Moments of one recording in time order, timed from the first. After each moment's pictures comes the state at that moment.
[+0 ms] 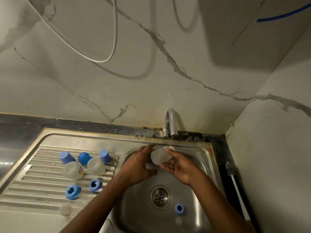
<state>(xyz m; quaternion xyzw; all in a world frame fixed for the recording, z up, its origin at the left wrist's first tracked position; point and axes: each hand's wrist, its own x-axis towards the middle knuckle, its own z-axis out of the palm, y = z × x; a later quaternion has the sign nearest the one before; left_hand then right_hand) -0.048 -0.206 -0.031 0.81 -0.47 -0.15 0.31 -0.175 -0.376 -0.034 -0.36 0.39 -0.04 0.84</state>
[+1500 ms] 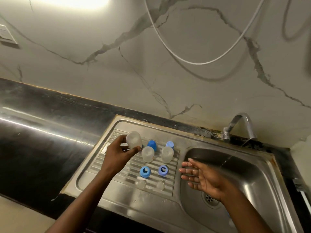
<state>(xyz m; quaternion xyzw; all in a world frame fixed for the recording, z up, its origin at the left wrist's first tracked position) 0.082 0.087 -0.011 0.81 -0.18 -0.08 0.56 -0.116 -0.194 -0.007 -0.54 0.35 0.15 0.75</state>
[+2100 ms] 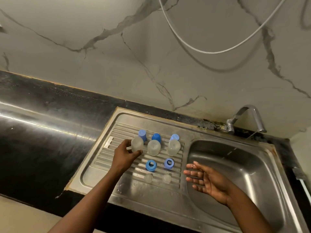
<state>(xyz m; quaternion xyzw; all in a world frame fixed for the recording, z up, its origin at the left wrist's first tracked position) 0.109 0.100 -0.096 0.84 -0.12 -0.17 0.51 -0.129 -0.163 -0.027 -0.52 0.39 0.13 0.75</state>
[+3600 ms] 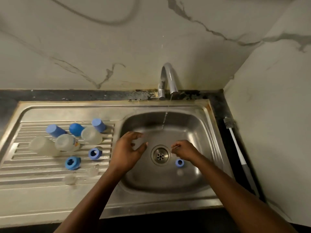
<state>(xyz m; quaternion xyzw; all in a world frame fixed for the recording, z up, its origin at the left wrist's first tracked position) -0.072 -0.146 -0.078 0.81 -0.34 -0.19 0.44 -0.237 -0.357 -0.138 -0.73 0.48 0.11 0.48</state>
